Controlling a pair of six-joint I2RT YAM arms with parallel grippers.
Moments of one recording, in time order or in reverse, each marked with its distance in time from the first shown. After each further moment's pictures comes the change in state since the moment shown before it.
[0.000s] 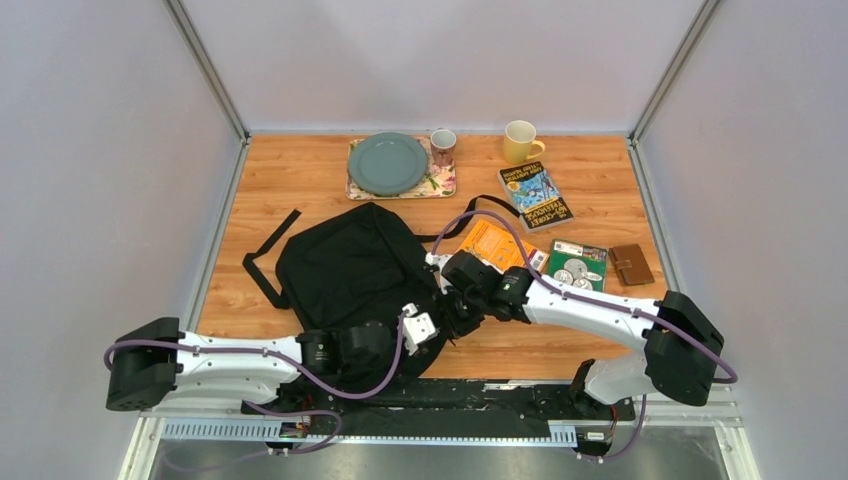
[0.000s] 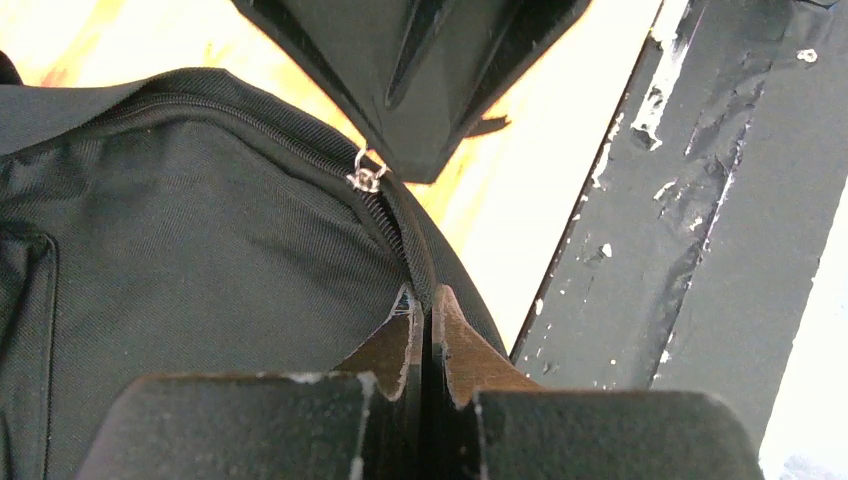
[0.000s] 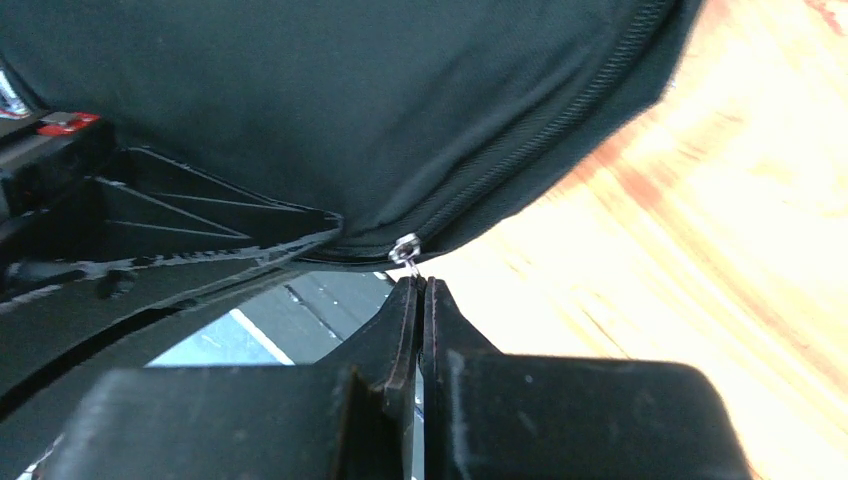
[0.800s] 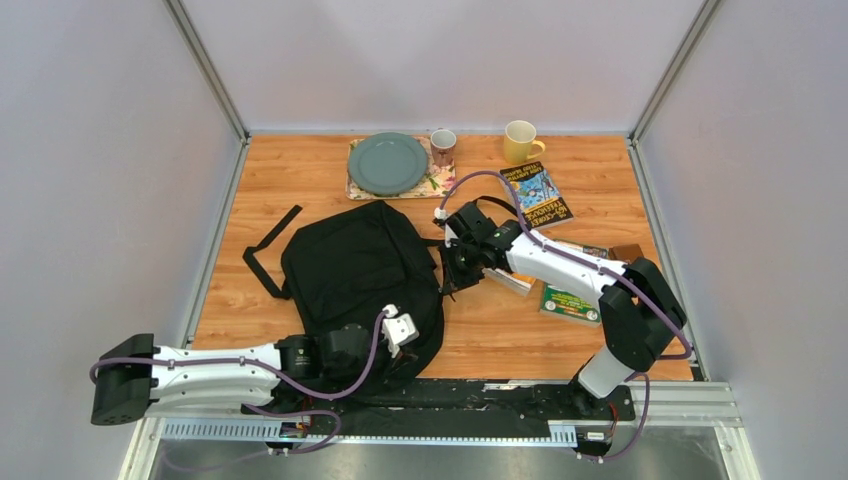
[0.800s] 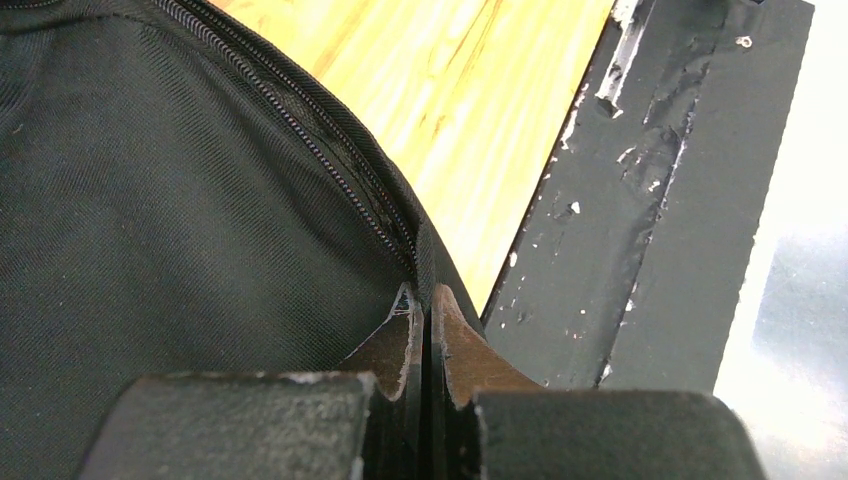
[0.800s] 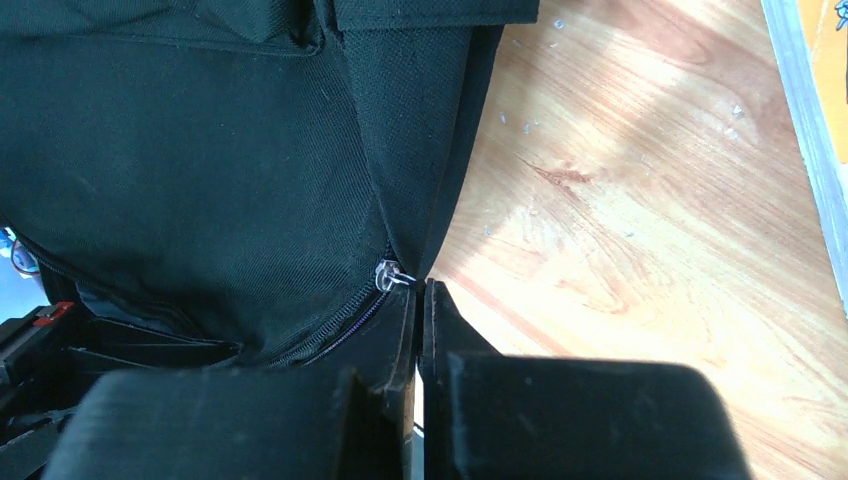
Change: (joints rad) left arm 0.015 -0.223 -0.122 -0.060 0.094 -0.083; right arm -0.261 0.233 0.245 -0.084 -0.014 -0.096
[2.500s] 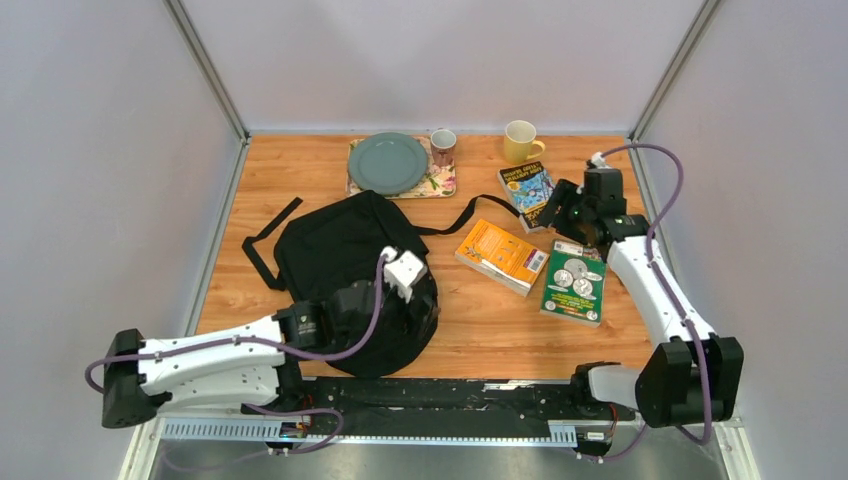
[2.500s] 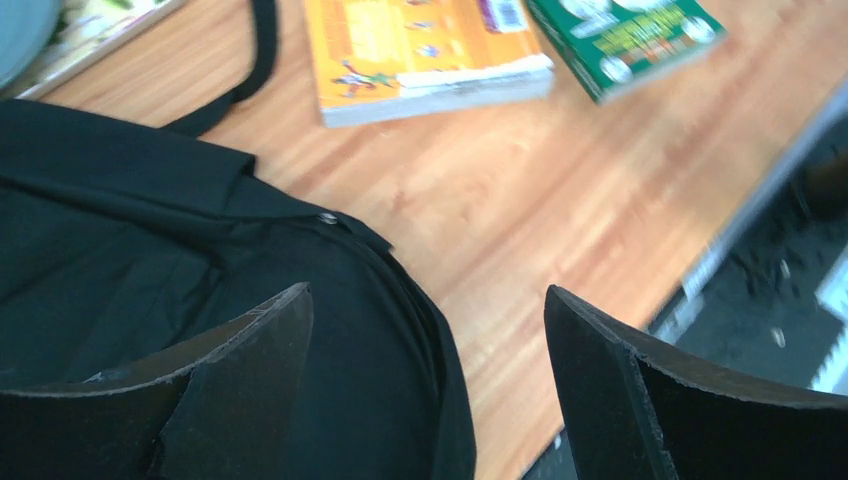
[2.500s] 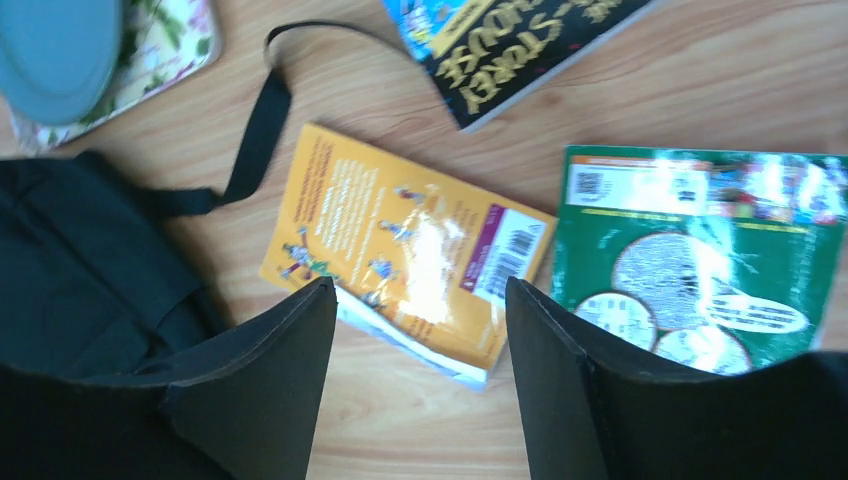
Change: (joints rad) left arm 0.054 0.092 0.419 -0.225 -0.297 -0.009; right arm -0.612 -0.345 -0.094 0.075 0.167 0.085
